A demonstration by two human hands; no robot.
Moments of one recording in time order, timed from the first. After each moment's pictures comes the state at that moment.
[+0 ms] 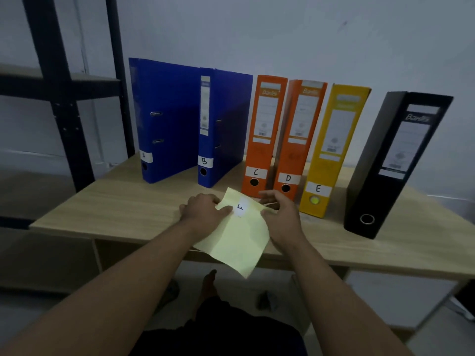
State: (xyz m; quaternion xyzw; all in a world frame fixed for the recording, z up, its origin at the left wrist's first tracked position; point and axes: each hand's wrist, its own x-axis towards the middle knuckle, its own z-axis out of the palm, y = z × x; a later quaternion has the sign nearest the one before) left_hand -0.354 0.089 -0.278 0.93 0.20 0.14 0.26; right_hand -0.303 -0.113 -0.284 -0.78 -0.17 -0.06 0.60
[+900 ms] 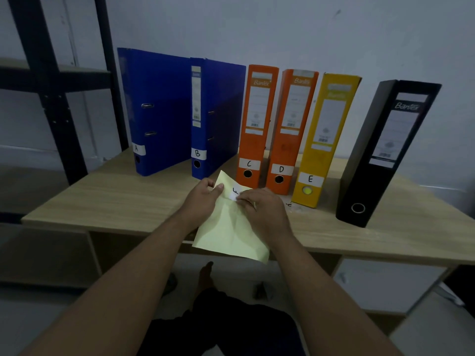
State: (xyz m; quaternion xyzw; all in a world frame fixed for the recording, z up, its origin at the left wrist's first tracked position) left_hand -0.357 0.076 -0.271 0.81 0.15 0.15 0.55; right_hand -0.308 -0.108 -0.293 -0.86 -0.32 -0.22 0.35
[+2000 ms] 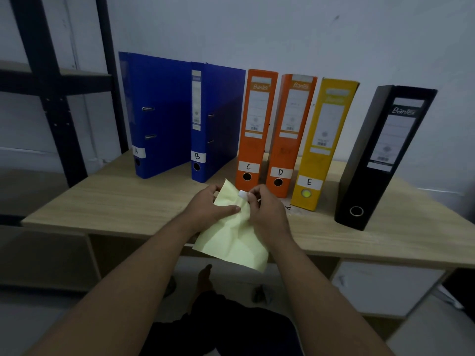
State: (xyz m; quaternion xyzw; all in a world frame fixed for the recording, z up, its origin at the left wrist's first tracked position) left_hand -0.364 0.073 -0.273 0.84 0.07 0.10 0.52; right_hand -0.309 -0.106 -0.293 -0.85 -0.22 -0.17 0.45
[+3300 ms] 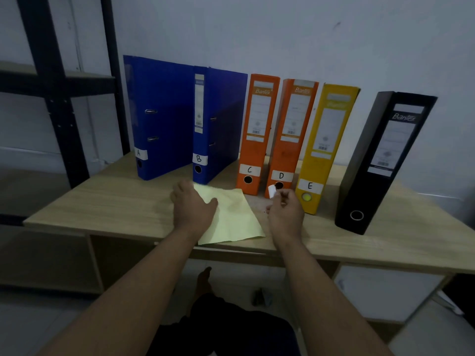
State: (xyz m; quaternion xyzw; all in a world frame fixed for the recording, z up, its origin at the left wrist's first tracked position) left_hand -0.361 0.078 -0.287 0.83 0.27 0.30 0.39; right_hand -0.293 -0.115 -0.290 -0.75 -0.02 -0.21 0.62
